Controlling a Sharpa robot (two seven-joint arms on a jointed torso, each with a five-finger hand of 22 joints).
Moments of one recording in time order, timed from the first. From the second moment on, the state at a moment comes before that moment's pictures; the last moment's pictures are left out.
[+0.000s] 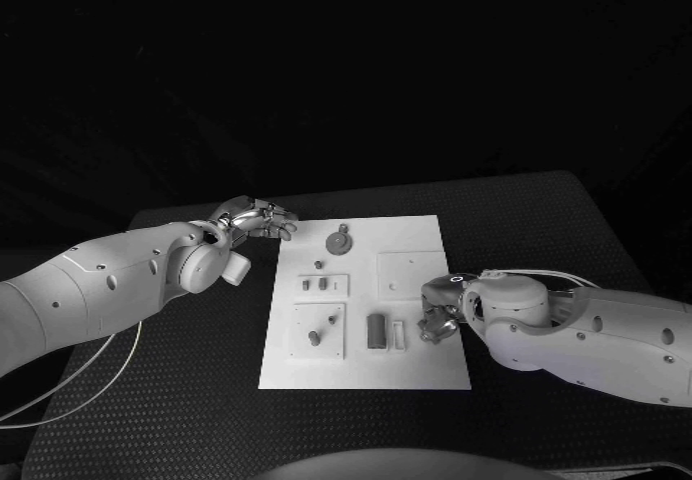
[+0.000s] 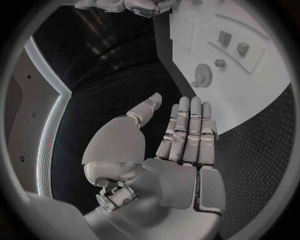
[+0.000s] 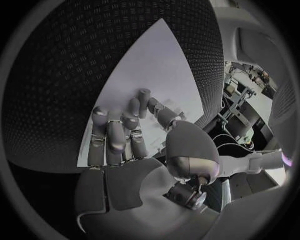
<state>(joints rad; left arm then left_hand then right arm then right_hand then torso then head) 1.21 -0.67 -0.14 1.07 -0.26 -0.09 0.20 1.03 -0.07 0.54 -0.25 0.05 0.86 0.17 0.32 0.48 1.18 0.12 0.08 0.30 0.89 0.10 0.61 0.50 0.01 0.82 0.01 0.07 1.00 1.18 -0.84 -0.23 1.67 -1.60 0.07 -0.54 0.88 -0.05 0.69 -0.28 0.09 1.08 0.06 0.23 0.92 1.13 -0.01 1.14 1.15 1.24 -0.10 1.55 1.02 0.25 1.06 -0.02 1.03 1.31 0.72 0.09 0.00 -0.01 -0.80</state>
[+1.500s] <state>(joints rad) 1.21 -0.67 -0.14 1.07 -0.26 -0.09 0.20 1.03 -0.07 0.54 -0.25 0.05 0.86 0.17 0.32 0.48 1.18 0.12 0.08 0.30 0.89 0.10 0.61 0.51 0.01 0.82 0.01 0.07 1.00 1.18 -0.83 -0.25 1.68 -1.00 -0.25 -0.54 0.88 -0.05 0.73 -0.30 0.09 1.08 0.07 0.24 0.63 1.14 -0.01 1.17 1.17 1.26 -0.12 1.55 1.03 0.25 1.08 -0.03 1.04 1.31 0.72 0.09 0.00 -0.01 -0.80</state>
